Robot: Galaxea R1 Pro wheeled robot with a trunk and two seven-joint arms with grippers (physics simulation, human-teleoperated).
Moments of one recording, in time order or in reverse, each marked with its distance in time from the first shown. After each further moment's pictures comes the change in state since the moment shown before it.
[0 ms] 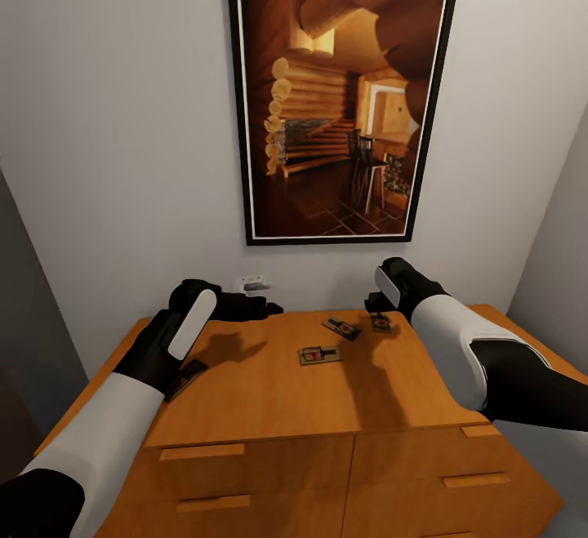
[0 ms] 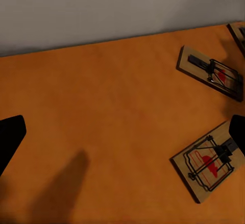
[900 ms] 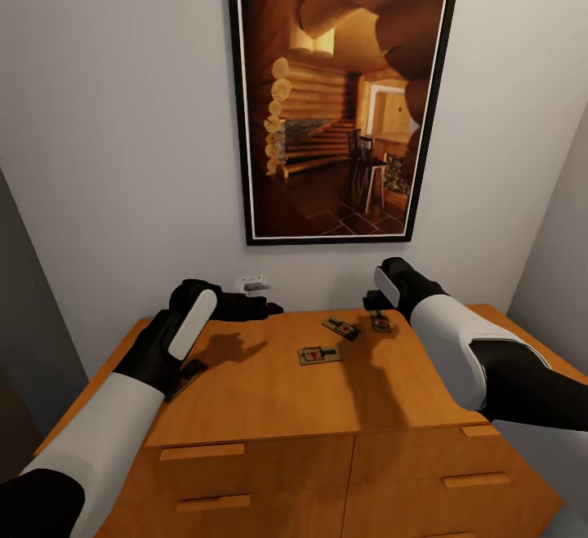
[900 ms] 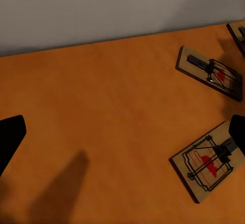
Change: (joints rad) left arm 0.000 -0.001 0.000 0.001 0.000 0.000 0.000; right arm 0.000 0.004 -0.005 0.000 -0.003 -0.036 0.006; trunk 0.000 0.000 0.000
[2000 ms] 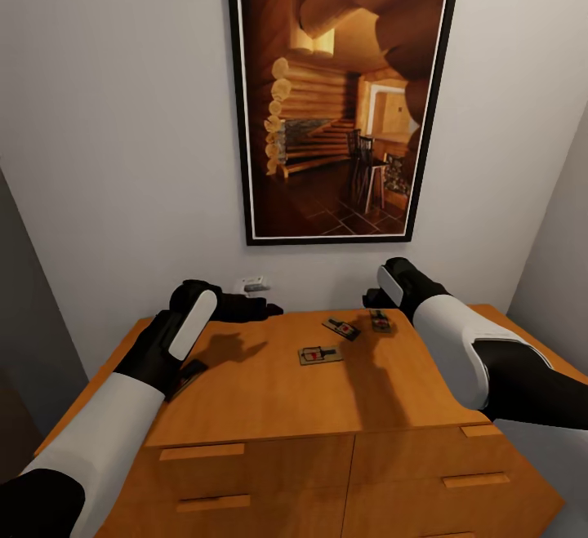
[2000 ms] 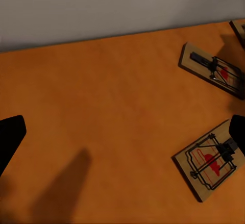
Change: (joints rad) left arm 0.000 0.000 0.000 0.010 -0.001 0.000 0.000; right arm 0.000 -0.010 -0.018 0.000 -0.045 -0.032 0.006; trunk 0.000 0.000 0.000
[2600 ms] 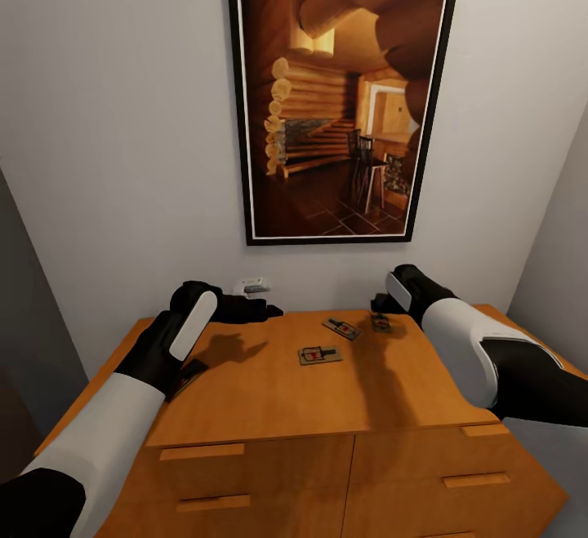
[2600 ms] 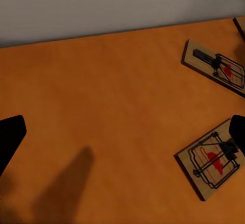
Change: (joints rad) left arm 0.000 -0.001 0.000 0.011 -0.001 0.000 0.001; right arm 0.000 -0.040 -0.001 0.067 0.000 -0.070 0.014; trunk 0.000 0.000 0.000
